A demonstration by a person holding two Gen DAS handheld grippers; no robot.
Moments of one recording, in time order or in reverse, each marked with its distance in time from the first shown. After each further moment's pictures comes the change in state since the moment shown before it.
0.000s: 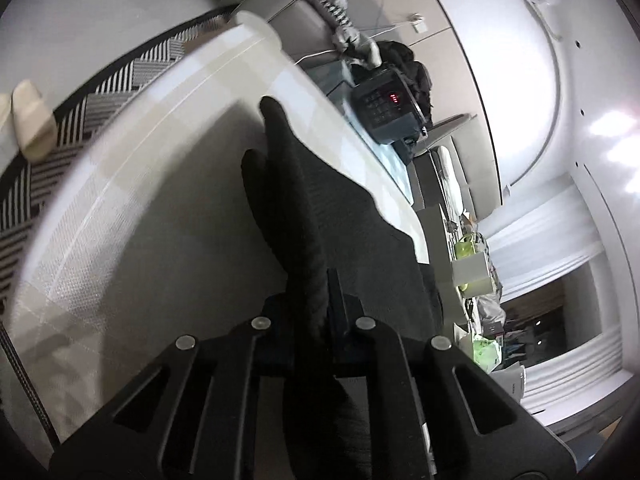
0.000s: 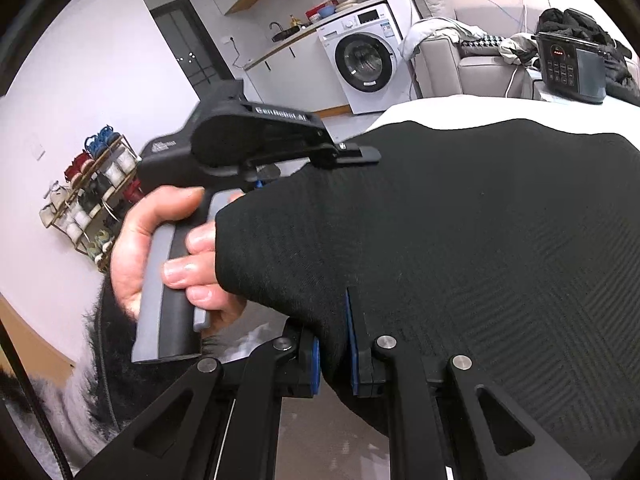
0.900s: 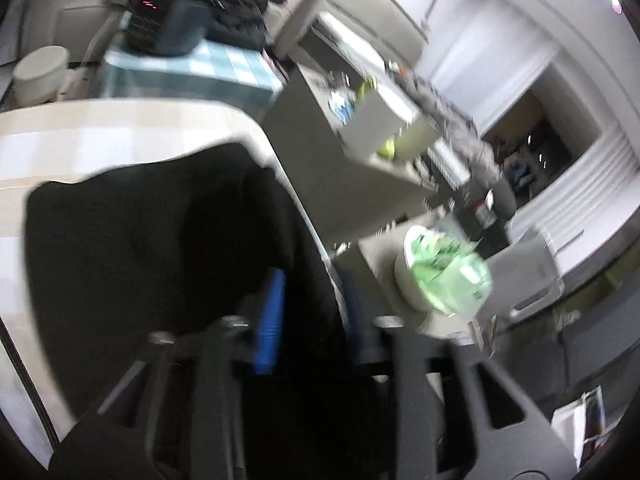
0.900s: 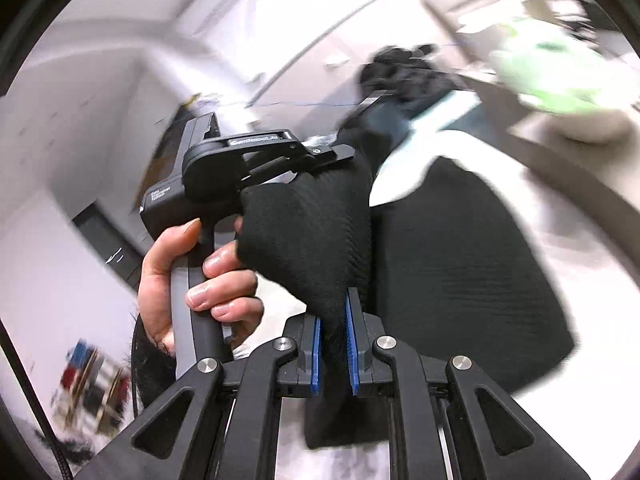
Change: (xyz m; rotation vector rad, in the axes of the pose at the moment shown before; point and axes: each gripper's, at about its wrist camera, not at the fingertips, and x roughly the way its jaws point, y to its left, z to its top) left arm 0.255 -0.386 -0.147 0.578 0.341 -0.080; right arm -0.246 -0.203 -0.074 0.569 -0.505 -0.231
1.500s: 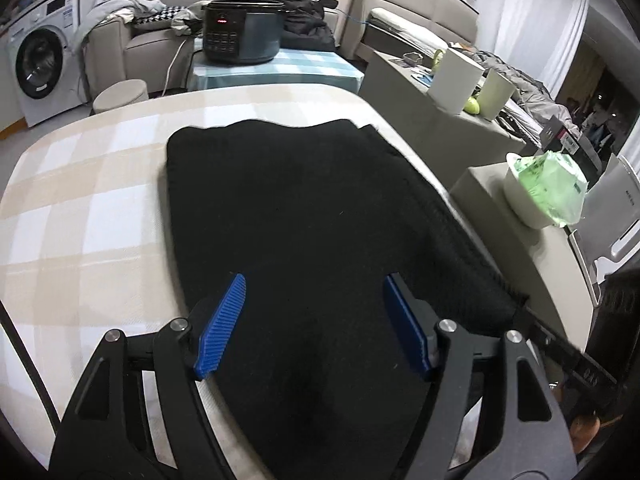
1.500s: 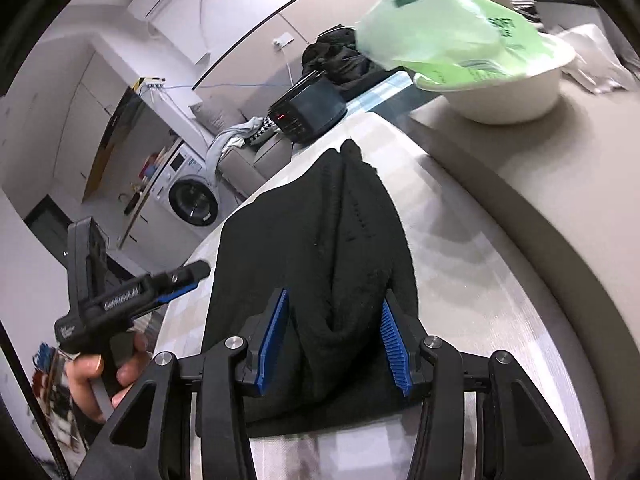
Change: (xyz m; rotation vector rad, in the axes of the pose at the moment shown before) left arm -0.061 0.049 -0.110 0.109 -0.046 0.388; right arm 0.001 -0.076 0.026 -0.019 0.097 -0.140
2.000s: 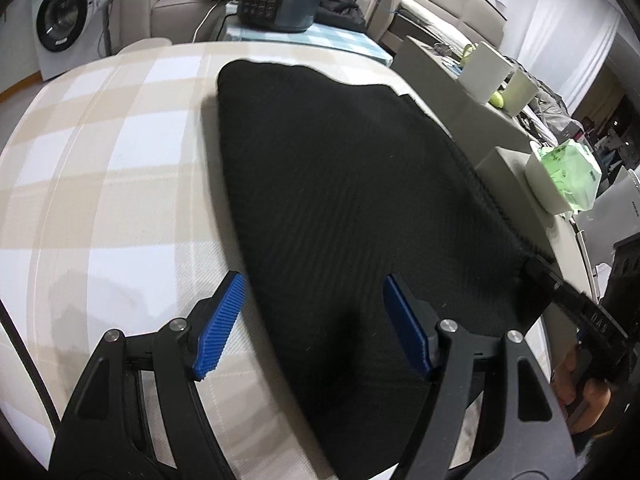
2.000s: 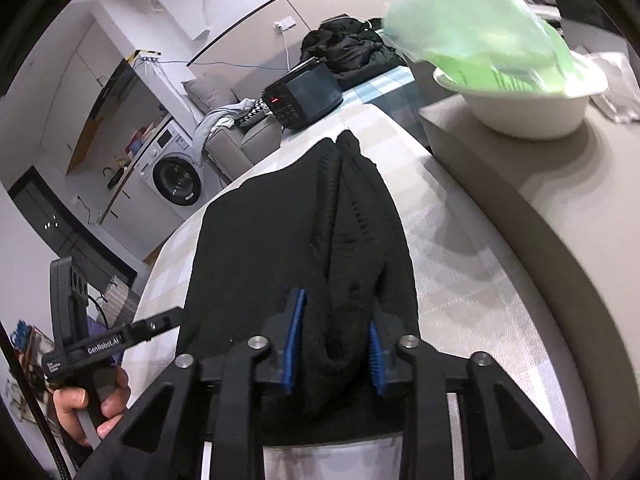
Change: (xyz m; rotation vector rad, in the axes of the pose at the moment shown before) left arm 0.000 0.059 -0.053 -0.119 0.075 0.008; right arm 0.026 0.021 0.006 -0.083 0.040 -0.083
